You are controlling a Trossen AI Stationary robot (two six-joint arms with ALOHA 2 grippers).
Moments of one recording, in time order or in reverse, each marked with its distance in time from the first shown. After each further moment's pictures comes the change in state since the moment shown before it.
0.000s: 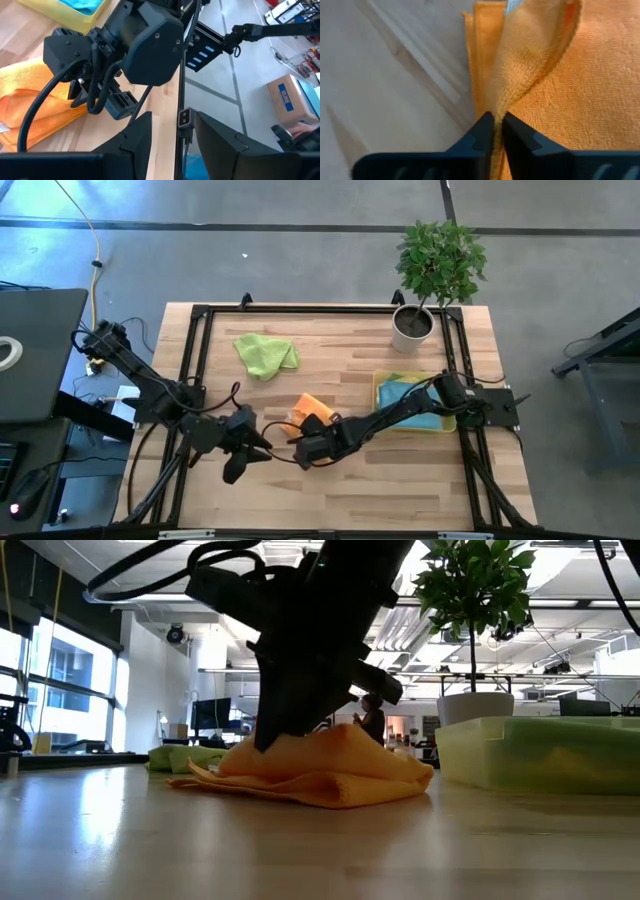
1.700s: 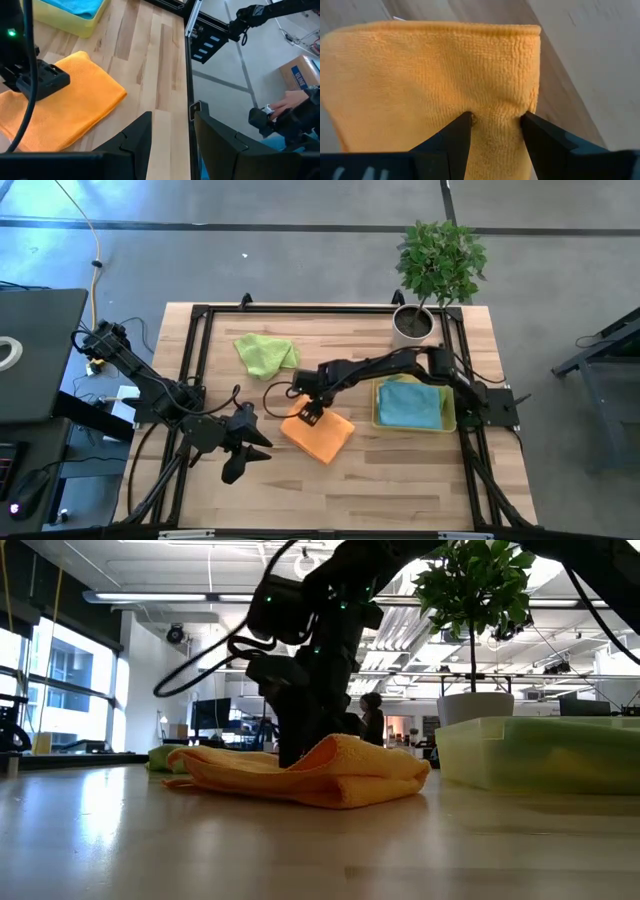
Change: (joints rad) left arm 0.011 0.002 0.000 -0.026 0.013 0.112; right arm -0.363 0.028 0.000 -0.099 -0.506 -0.487
